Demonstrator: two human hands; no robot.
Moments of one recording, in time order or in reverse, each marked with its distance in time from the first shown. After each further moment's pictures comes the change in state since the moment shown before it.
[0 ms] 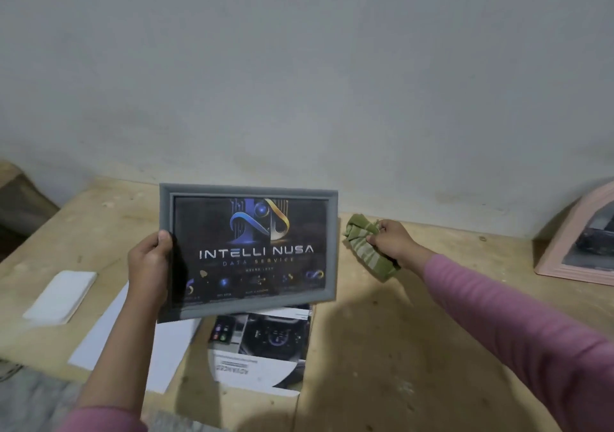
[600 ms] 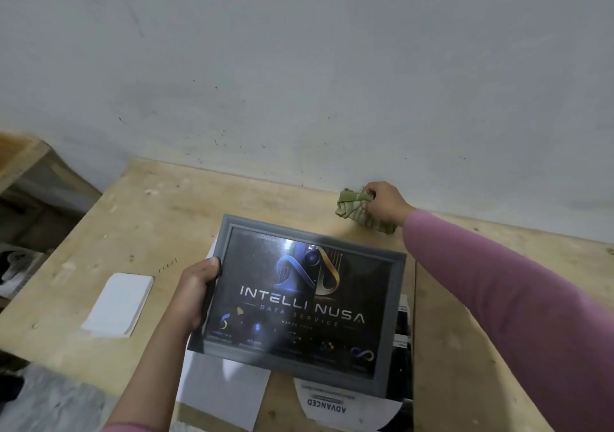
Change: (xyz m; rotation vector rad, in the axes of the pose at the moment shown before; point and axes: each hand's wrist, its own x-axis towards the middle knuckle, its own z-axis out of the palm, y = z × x) left_hand 0.101 -0.060 -0.067 -0.061 -0.291 -0.484; right_hand 0.110 -0.114 0.170 -0.420 -0.102 -0.192
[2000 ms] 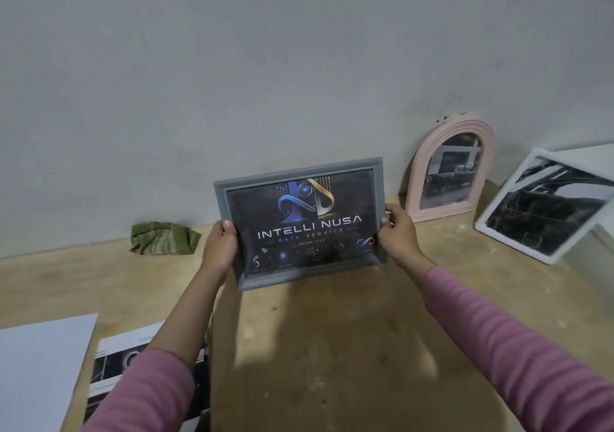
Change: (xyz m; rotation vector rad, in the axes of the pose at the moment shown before) left_hand -0.037 -0.038 0.403 0.513 -0.235 0.367; right_hand -0.241 0.297 -0.192 0.535 0.759 0.304
